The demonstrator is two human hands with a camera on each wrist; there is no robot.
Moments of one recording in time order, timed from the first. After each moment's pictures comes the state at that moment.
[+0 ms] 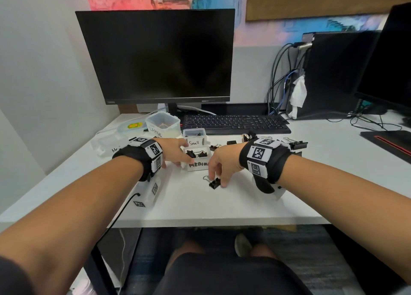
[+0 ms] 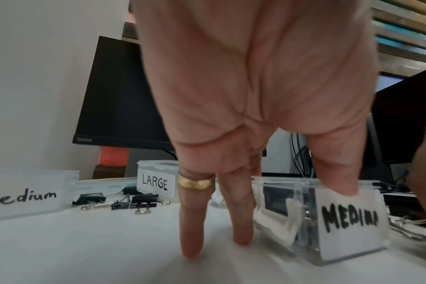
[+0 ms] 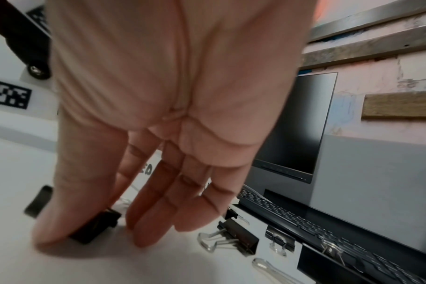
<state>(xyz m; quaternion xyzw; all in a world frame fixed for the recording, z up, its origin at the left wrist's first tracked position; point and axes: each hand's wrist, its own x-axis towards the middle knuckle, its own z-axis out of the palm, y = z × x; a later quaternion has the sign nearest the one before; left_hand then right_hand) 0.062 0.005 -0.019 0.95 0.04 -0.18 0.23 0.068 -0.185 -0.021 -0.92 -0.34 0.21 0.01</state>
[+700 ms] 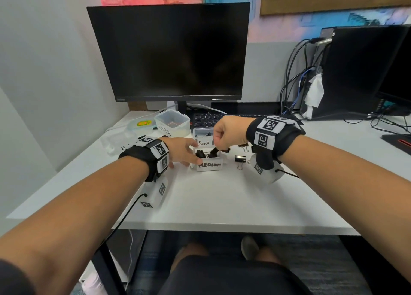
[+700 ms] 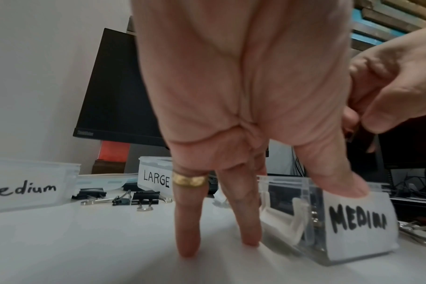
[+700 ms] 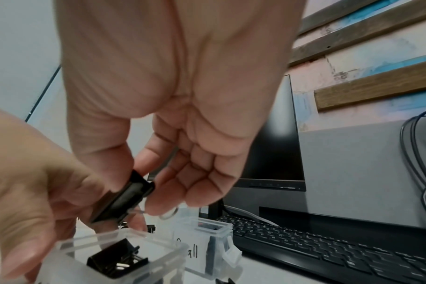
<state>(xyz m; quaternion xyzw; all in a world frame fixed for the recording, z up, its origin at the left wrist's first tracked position) 0.066 0.014 -0.020 0.94 0.03 -0.20 0.26 0.102 -0.166 0.018 -0.94 -0.30 0.09 0.13</state>
